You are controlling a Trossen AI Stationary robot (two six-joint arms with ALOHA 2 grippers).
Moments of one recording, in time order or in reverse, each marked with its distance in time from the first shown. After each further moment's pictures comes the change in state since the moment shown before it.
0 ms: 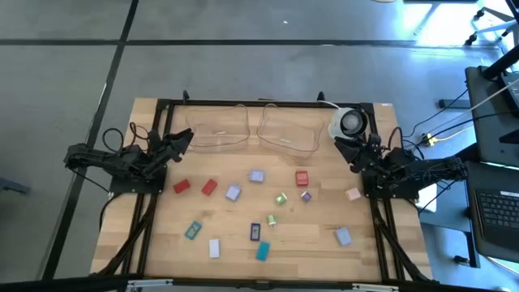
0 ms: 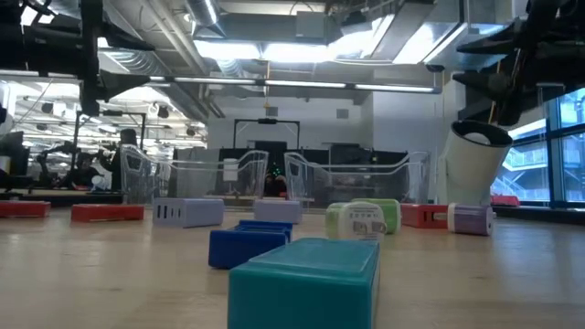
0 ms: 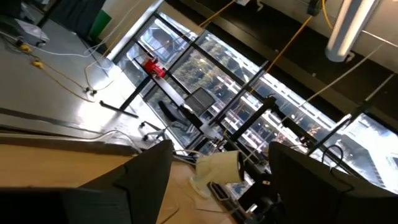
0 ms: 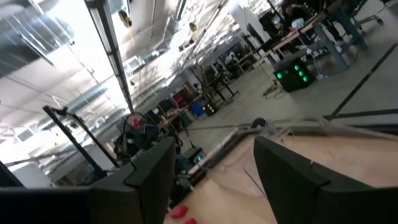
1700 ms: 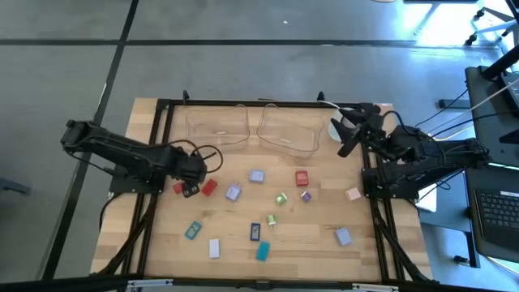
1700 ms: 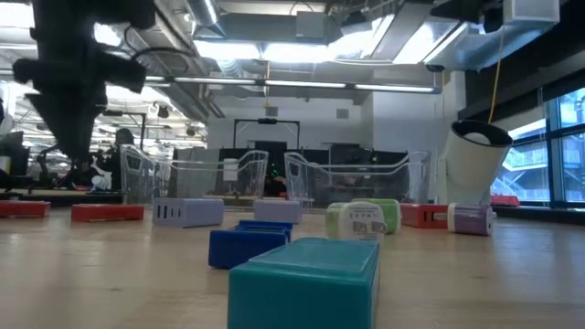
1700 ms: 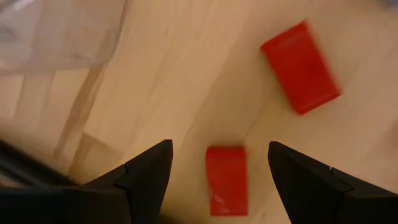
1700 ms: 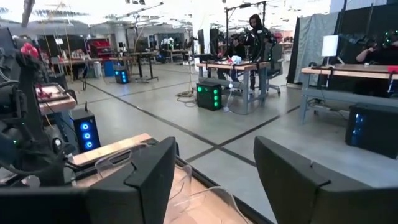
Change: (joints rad) left arm 0.000 1.114 0.714 -1.433 0.661 -0.082; right arm -0.002 0.607 0.629 -0.229 0.206 -0.539
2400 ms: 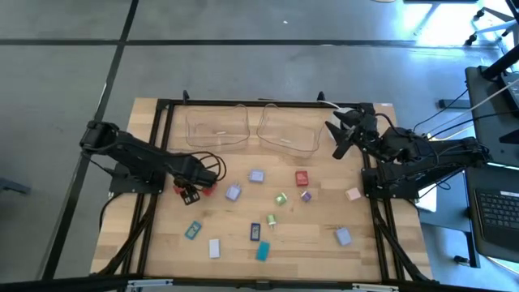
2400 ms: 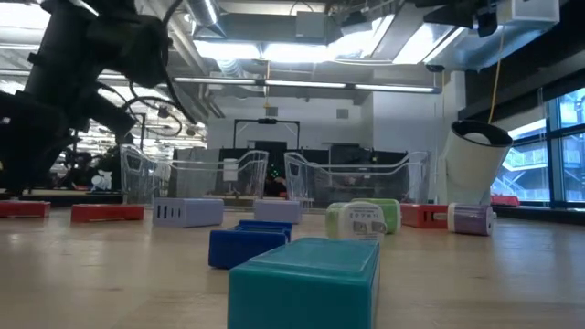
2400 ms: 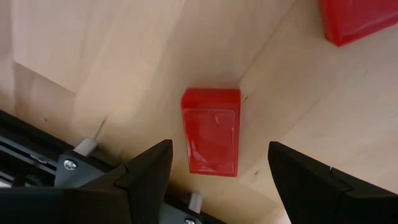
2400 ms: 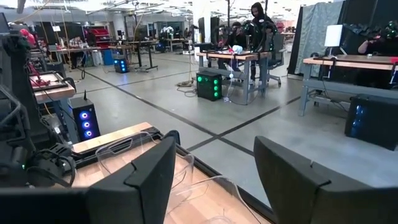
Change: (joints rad) left arm 0.001 0.262 -0.001 -0.031 0.200 -0.054; right arm 0.000 0.050 0.003 -0.011 -0.001 0.038
